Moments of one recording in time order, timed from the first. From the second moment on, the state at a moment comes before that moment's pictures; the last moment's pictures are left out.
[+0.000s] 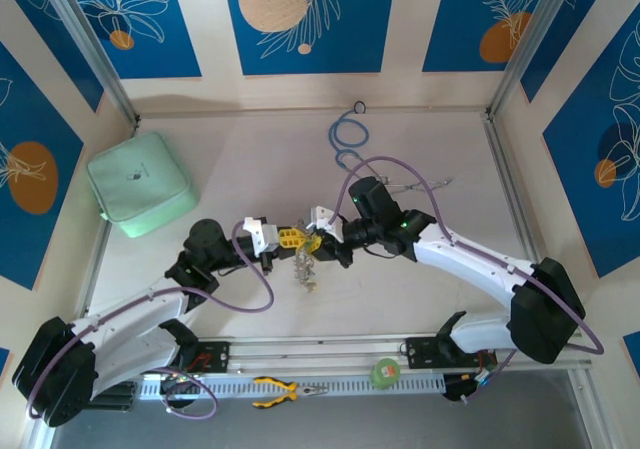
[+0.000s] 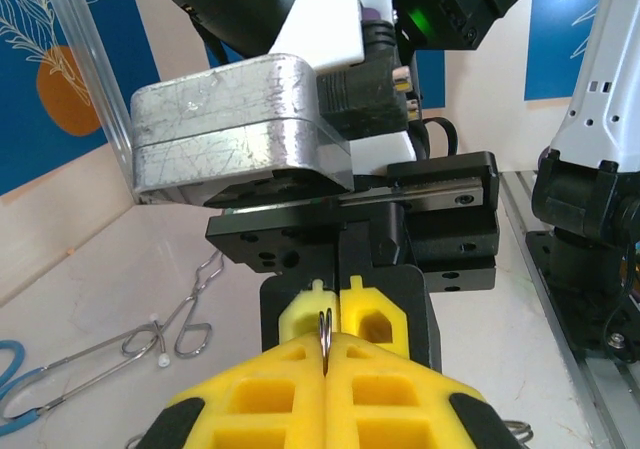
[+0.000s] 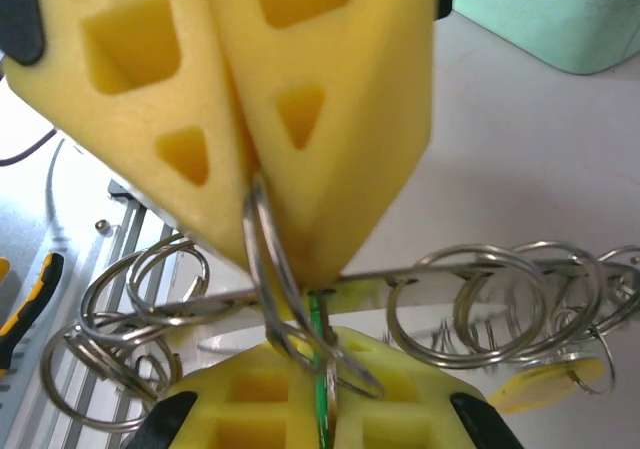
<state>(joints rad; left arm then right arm) -0.66 0.97 0.39 0.59 0.69 0.15 0.76 1.31 0.89 -0.29 -0.73 -0.44</state>
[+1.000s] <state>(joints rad) -0.67 0.94 0.42 0.42 0.67 0.28 0.74 1.18 0.92 -0.43 -0.60 -0.49</state>
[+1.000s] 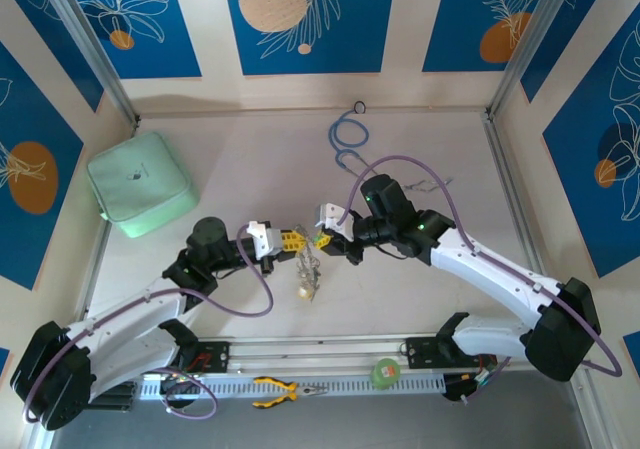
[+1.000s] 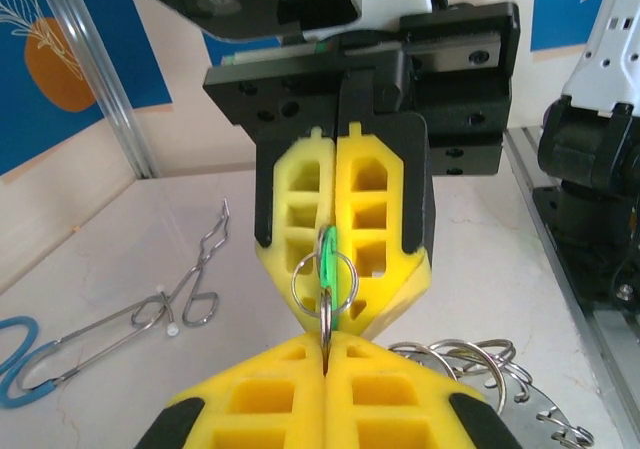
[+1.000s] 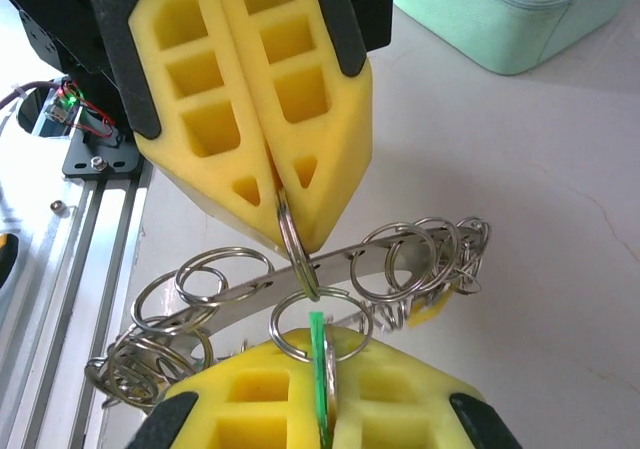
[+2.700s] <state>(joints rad) -0.67 0.95 0.44 0.29 0.65 0.35 0.80 1.25 0.98 -0.51 -0.42 -0.60</state>
